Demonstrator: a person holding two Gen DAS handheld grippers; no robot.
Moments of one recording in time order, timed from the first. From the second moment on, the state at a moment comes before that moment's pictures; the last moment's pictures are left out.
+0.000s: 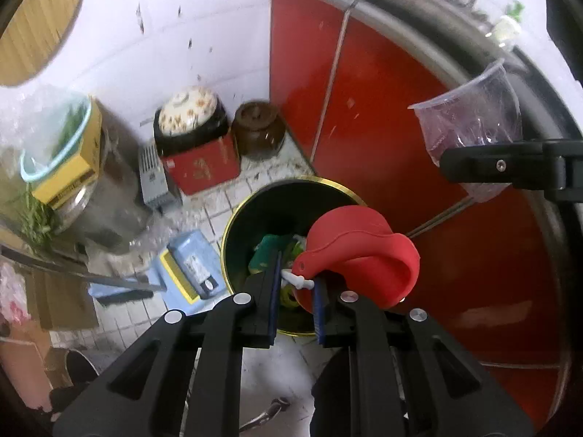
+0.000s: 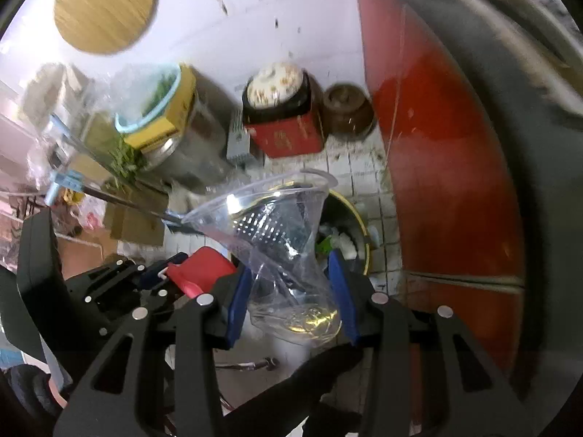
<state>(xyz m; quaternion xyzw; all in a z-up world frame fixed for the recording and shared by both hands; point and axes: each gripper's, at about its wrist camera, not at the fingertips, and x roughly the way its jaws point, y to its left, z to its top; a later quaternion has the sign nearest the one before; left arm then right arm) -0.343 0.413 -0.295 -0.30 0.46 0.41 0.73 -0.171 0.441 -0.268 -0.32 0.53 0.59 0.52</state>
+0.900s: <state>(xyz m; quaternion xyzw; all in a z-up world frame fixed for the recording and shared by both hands) -0.338 0.409 -0.302 -0.30 0.46 0.41 0.73 -0.162 0.442 -0.265 -0.31 0.54 0.59 0.51</state>
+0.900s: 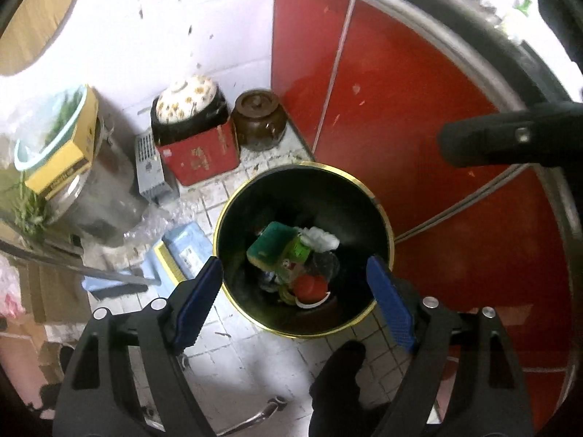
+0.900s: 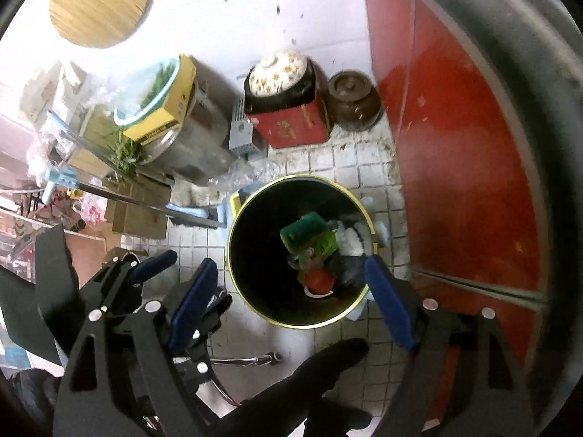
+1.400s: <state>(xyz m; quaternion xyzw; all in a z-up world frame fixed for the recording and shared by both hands) -0.150 0.254 -0.096 -0.13 0.42 0.22 0.87 0.009 0.132 -0.027 -0.17 0.44 0.43 0.77</state>
